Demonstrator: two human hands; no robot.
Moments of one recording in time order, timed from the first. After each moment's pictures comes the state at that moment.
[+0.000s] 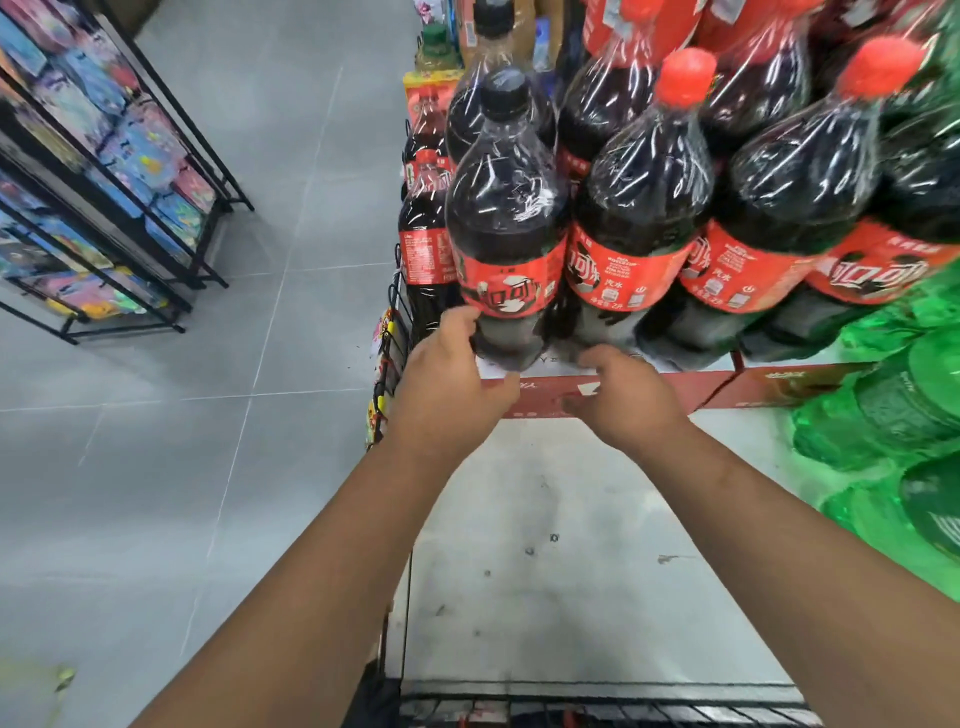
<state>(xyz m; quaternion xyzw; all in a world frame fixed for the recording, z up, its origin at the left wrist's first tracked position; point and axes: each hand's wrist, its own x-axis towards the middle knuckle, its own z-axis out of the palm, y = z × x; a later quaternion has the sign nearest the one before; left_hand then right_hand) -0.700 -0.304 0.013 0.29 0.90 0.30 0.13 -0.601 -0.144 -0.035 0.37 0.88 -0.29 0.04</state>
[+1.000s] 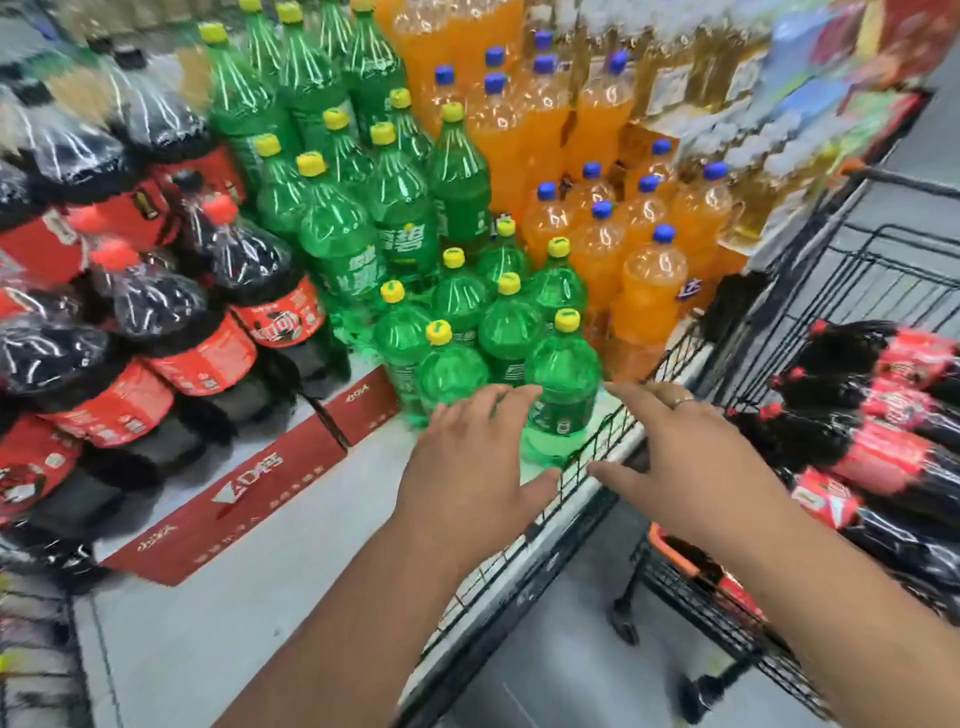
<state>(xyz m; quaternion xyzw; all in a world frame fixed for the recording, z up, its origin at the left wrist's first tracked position) -0.295 -0.175 0.106 0.74 0.66 0.08 0.12 -0.101 -0.138 0.090 0.60 0.78 -0.13 -0.08</state>
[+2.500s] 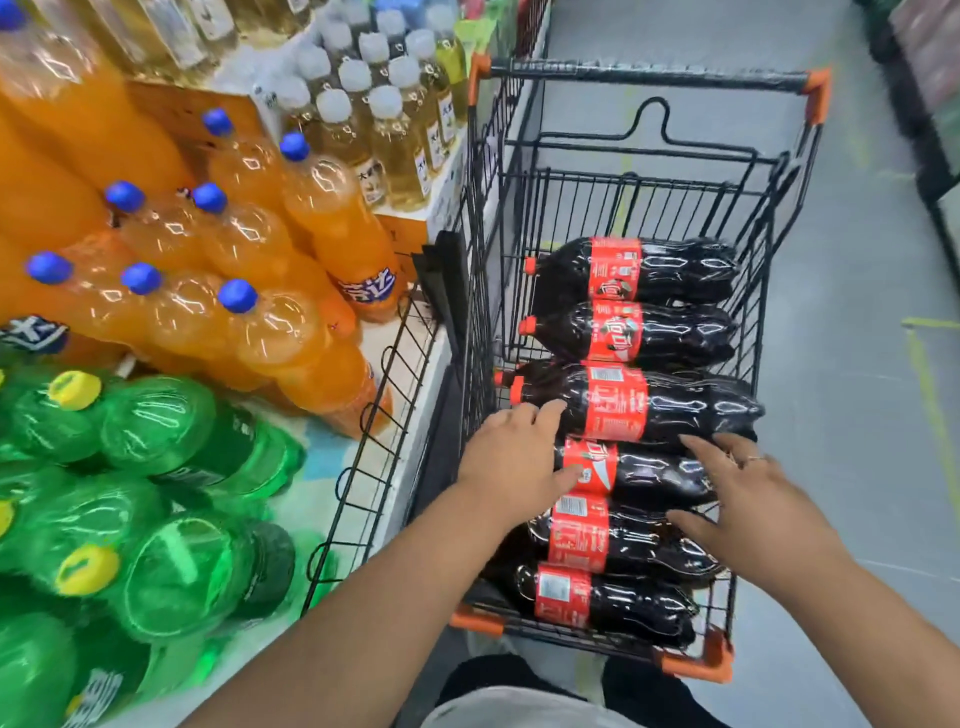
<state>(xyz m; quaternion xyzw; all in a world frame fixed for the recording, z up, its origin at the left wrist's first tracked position) 0.043 0.057 -0.057 0.89 0.38 -0.11 0.22 0.235 -0.088 -0.033 0.83 0.50 -0.21 0.08</state>
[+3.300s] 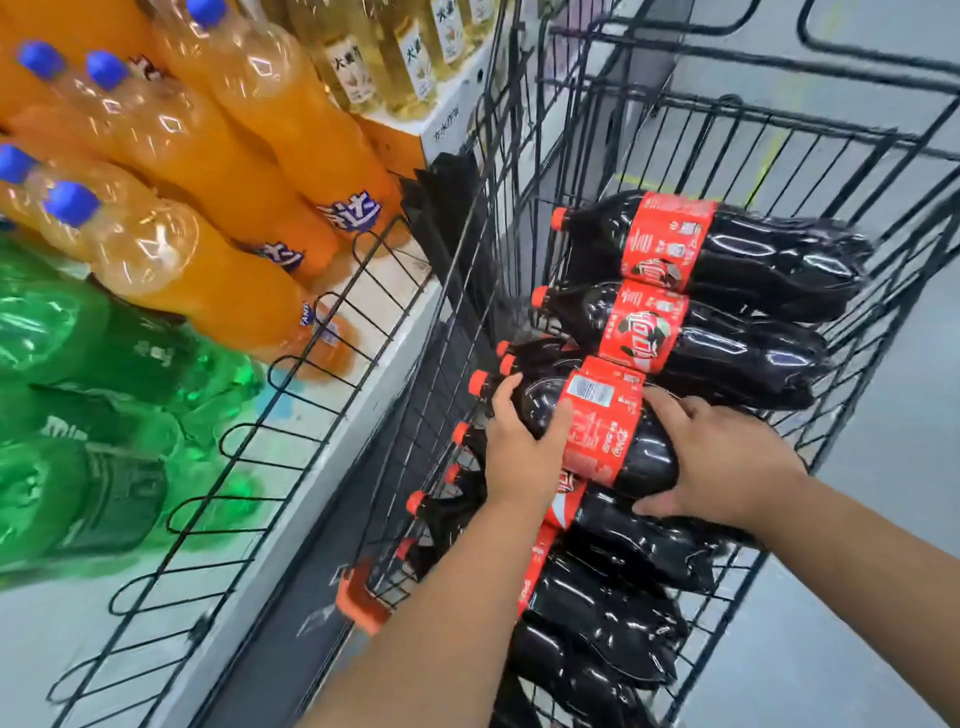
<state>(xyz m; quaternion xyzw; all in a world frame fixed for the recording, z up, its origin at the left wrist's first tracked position) 0.180 0.053 -0.197 0.44 0.72 0.24 0.47 0.375 0.045 -0.149 0.63 0.70 -0.24 0.21</state>
